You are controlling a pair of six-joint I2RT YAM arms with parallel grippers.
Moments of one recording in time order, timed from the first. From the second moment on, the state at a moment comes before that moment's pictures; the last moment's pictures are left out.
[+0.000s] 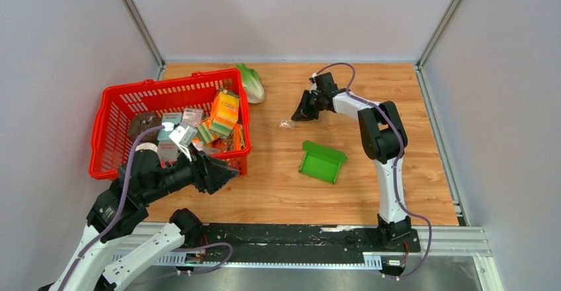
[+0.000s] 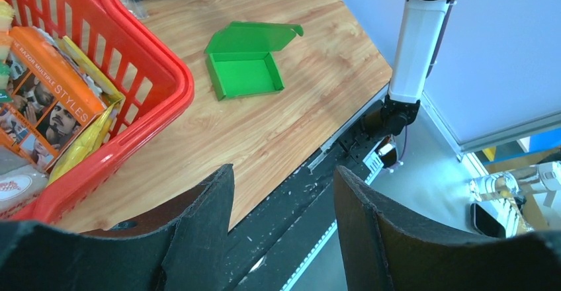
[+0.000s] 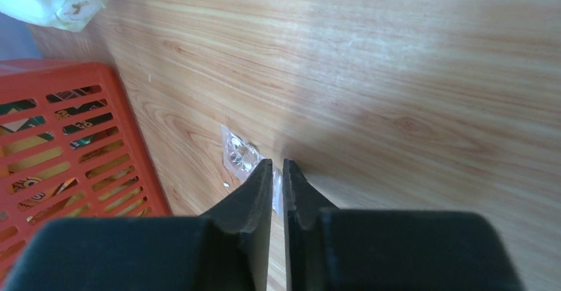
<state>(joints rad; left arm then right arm) -0.68 0.47 1.01 -0.80 0.25 -0.49 0.37 2.25 1.62 -0.29 -0.49 0.64</state>
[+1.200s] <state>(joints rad) -0.68 0.59 0.99 -0.73 0.22 -0.48 0.85 1.16 1.01 -0.74 0.01 0.43</state>
